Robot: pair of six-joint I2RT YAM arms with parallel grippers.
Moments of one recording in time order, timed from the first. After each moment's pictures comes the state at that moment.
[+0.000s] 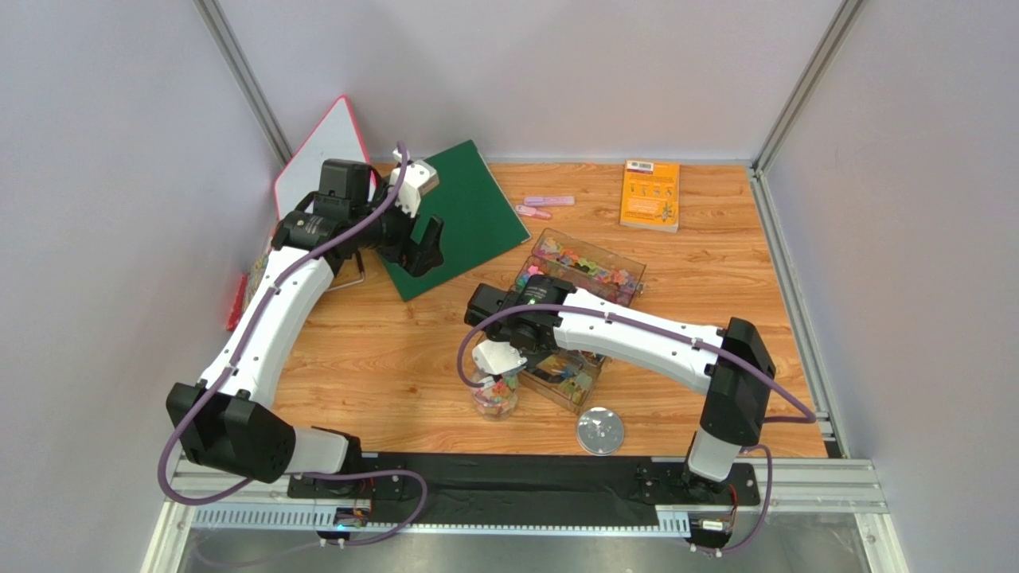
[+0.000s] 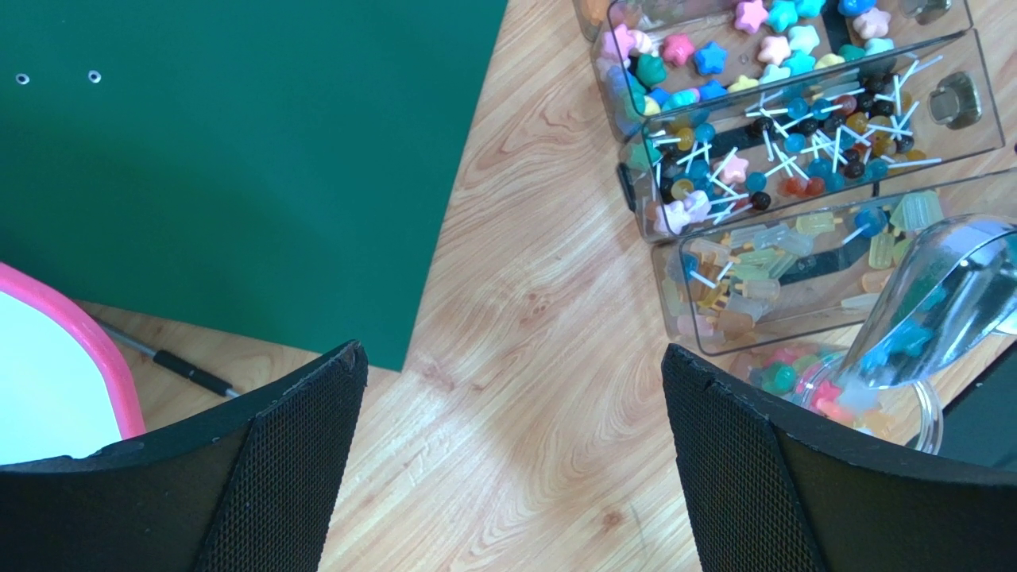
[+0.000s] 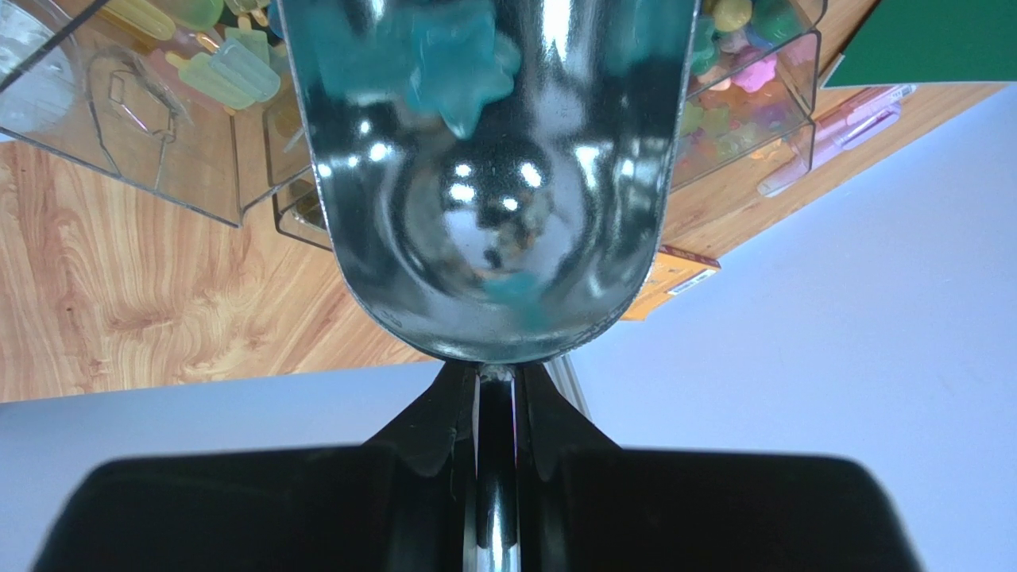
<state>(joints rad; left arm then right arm) -0.24 1.35 1.39 -0.78 0.43 0.31 1.12 1.74 1.56 -1.30 0.44 -1.01</state>
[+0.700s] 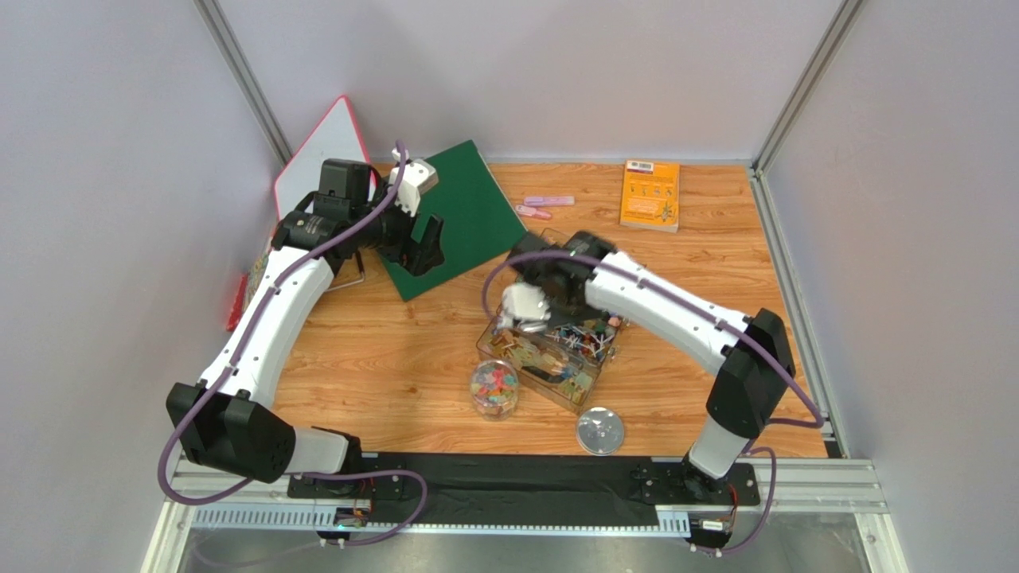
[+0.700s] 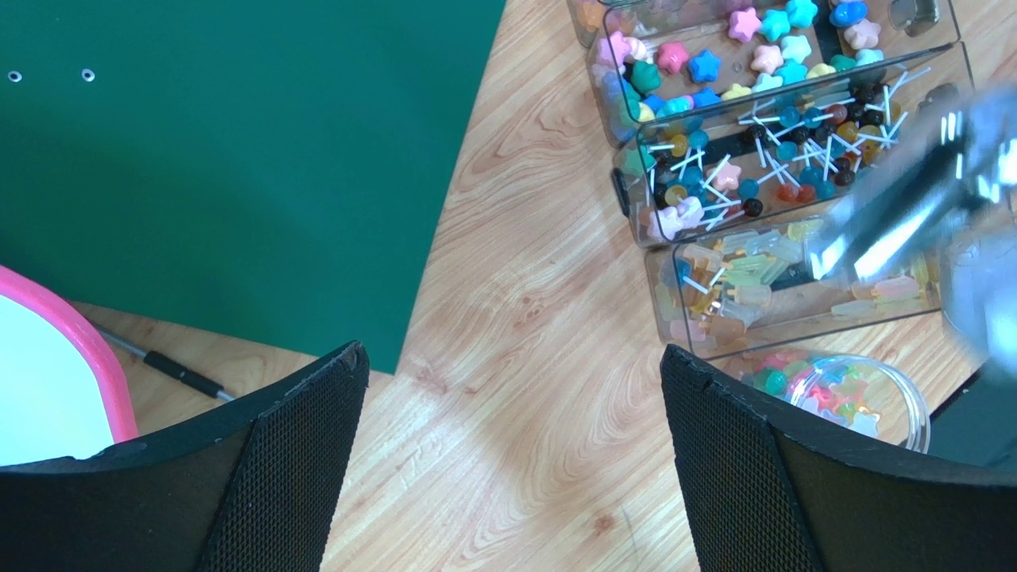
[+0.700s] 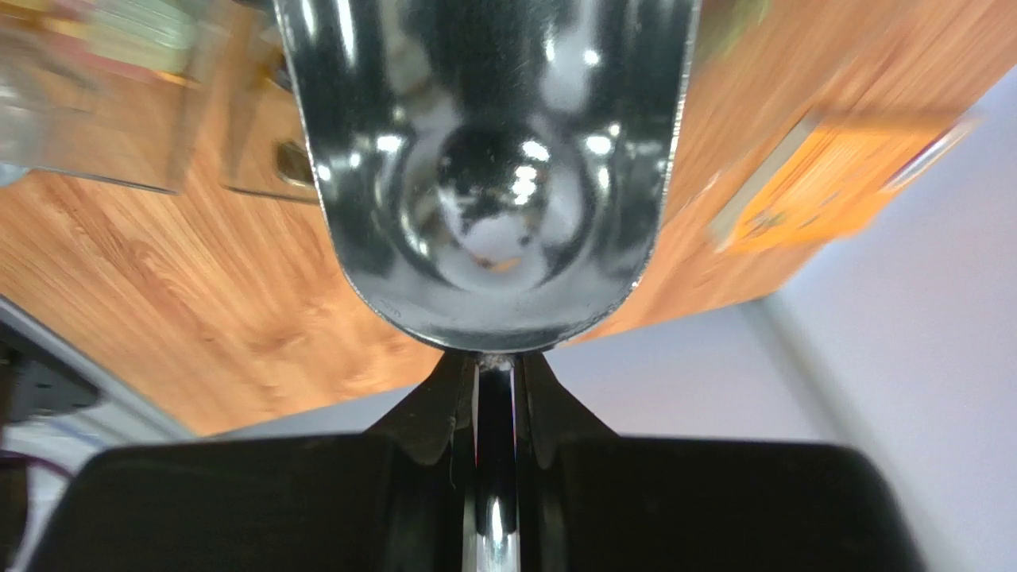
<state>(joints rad) -0.24 1.35 1.39 -0.78 0.43 0.29 0.94 1.70 1.56 -1.30 0.39 -0.88</state>
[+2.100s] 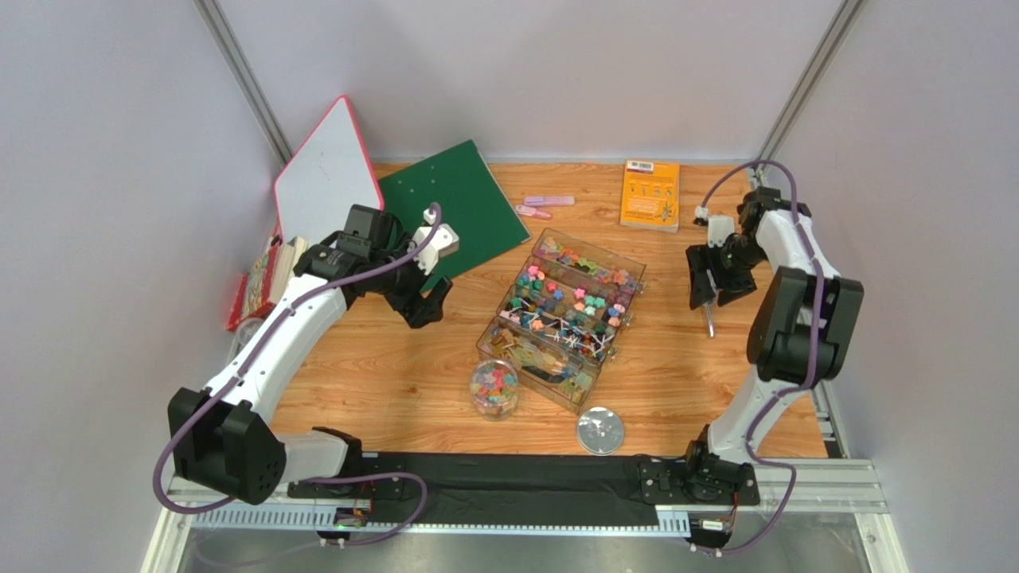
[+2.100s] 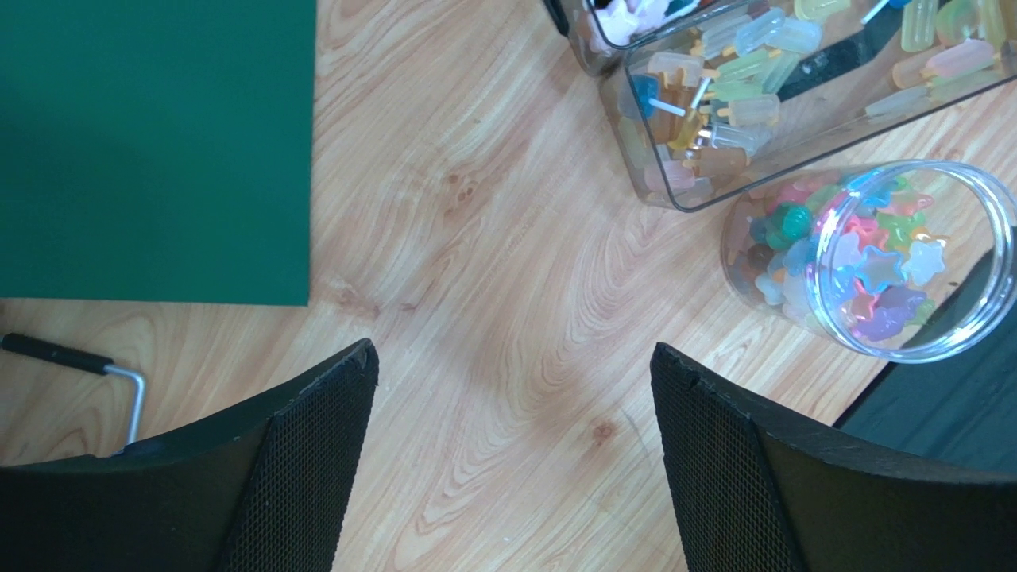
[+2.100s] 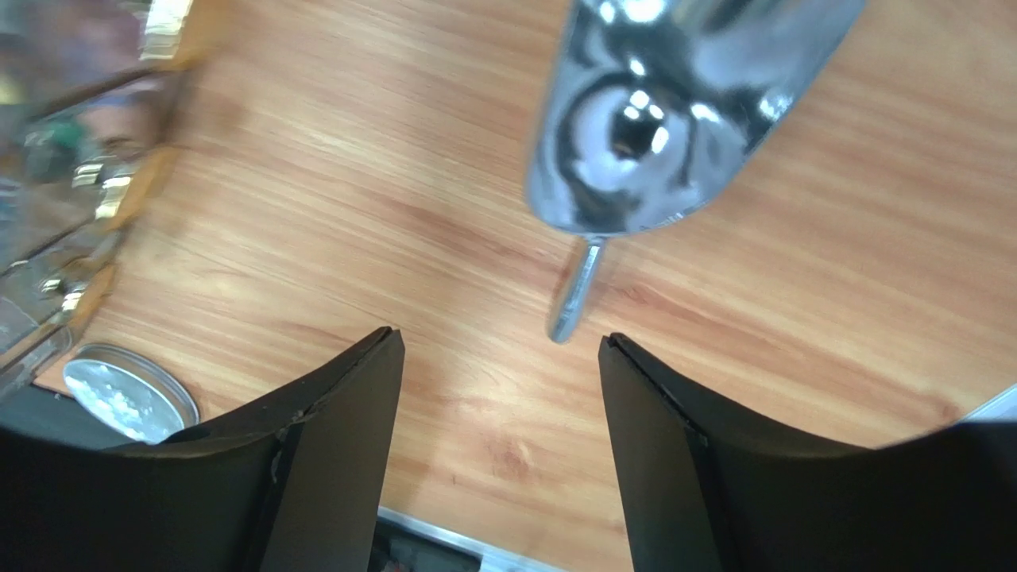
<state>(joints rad) -0.31 1.27 1.12 -0.82 0.42 0.49 -0.25 1.87 1.46 -1.08 -0.26 -0.47</state>
